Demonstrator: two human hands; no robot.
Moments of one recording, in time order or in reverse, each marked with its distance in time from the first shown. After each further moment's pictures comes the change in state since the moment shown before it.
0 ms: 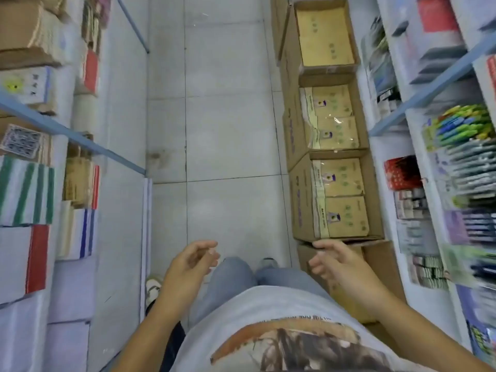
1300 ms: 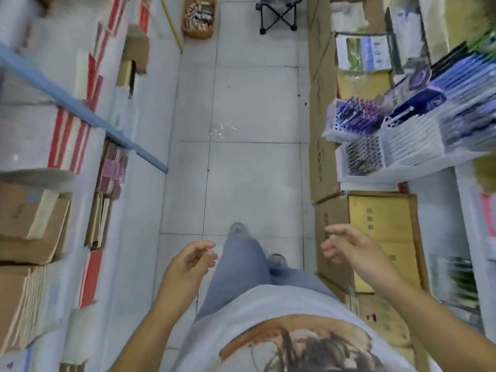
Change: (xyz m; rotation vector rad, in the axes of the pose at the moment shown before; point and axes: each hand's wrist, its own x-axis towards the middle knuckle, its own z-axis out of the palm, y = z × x) left_hand 0.683 0.616 -0.144 -0.075 0.092 0.011; right_hand 0.628 -0.758 -0.106 -0.062 0.023 -0.082
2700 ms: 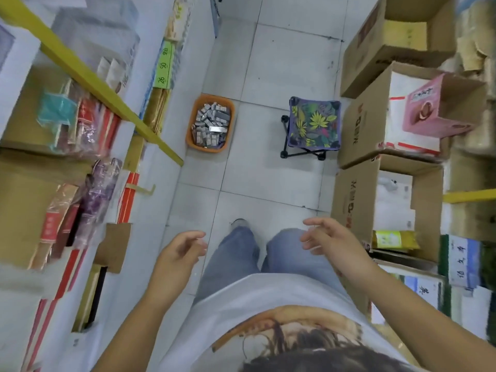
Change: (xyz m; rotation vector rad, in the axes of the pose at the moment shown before) left_hand 0.790 0.645 -0.065 -0.060 0.117 -0.044; right_hand 0.758 -0.754 -0.057 -0.084 -0.161 -0.016
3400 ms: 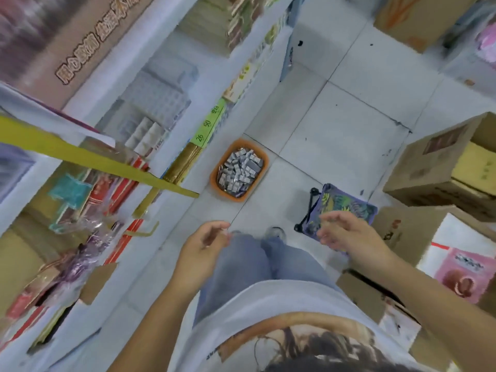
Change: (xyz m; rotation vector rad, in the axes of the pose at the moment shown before) left_hand 0.220 0.253 0.031 -0.269 0.269 -0.057; right_hand 0.281 -0.336 -0.070 -0.357 -0.275 -0.057
